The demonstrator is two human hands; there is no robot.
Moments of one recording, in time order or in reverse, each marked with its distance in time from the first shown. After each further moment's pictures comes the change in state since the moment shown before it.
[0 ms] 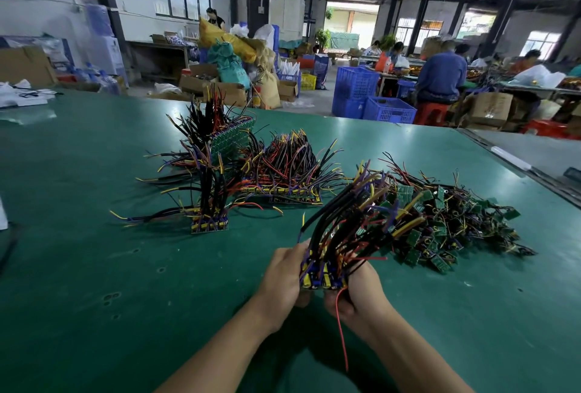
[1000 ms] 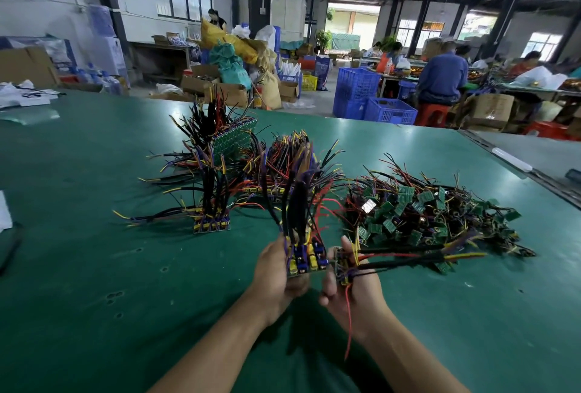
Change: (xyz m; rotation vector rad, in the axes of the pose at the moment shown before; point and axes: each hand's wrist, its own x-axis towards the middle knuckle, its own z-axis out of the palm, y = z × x) left_hand 0.009 0.008 -0.004 -0.242 -0.016 -0.107; right_hand -0.005 -0.009 0.017 0.397 -0.005 0.069
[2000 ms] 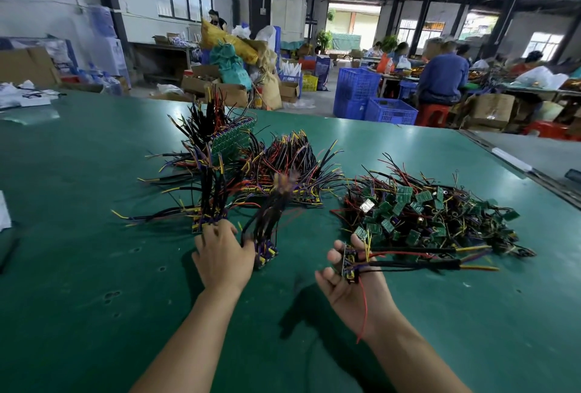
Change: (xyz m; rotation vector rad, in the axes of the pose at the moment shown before) left_hand 0.033 0.009 -0.067 1.312 0.742 0.182; right_hand 0.004 -0.008 -0.013 0.183 0.012 0.076
